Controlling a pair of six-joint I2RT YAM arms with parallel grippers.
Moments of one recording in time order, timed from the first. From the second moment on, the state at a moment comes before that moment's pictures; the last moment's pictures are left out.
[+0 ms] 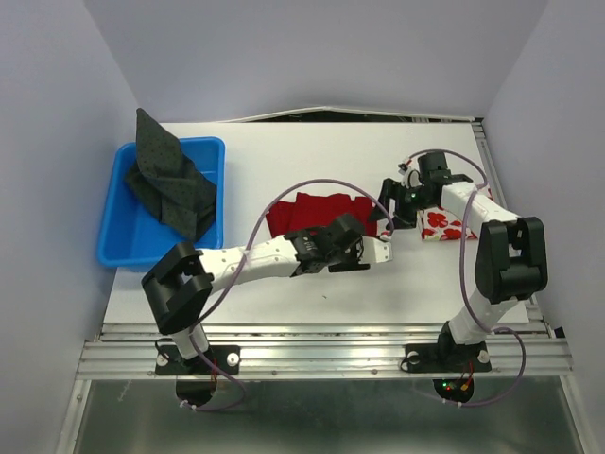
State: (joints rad) left arm -1.07 1.62 1.17 -0.28 -0.10 0.56; right arm 0.12 1.70 1.21 -0.60 -0.63 0.30
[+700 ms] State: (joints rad) left arm -1.10 1.90 1.22 -0.24 -0.17 0.61; right arm 0.10 1.72 1.08 -0.55 -0.60 0.37
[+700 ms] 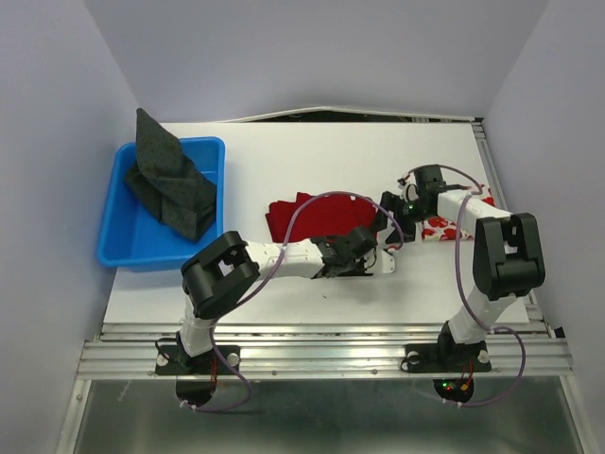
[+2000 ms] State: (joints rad) left arm -0.85 1.90 1.37 -0.37 0.31 0.42; right arm 0.11 1.85 0.98 -0.25 -0.89 0.54
